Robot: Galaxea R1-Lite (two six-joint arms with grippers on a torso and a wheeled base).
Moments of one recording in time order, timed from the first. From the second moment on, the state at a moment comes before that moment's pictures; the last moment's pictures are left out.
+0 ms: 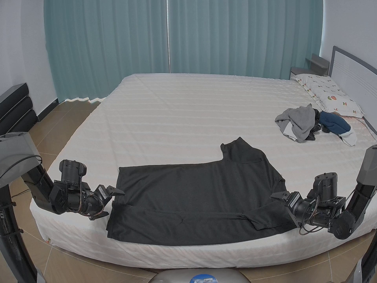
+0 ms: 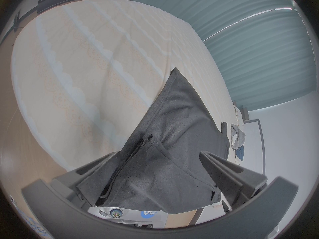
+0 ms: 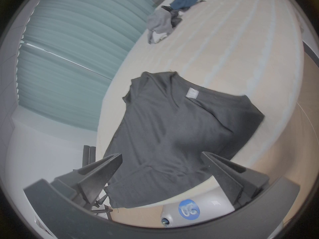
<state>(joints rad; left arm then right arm) -0.02 2.11 -0.66 -0.60 -0.35 -0.83 0.25 1.99 -0.31 -1.09 0.07 1.03</state>
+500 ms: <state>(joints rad) -0.04 2.08 -0.66 -0.59 -0.33 -0.89 0.21 1.99 -0.41 -1.08 0.13 1.04</state>
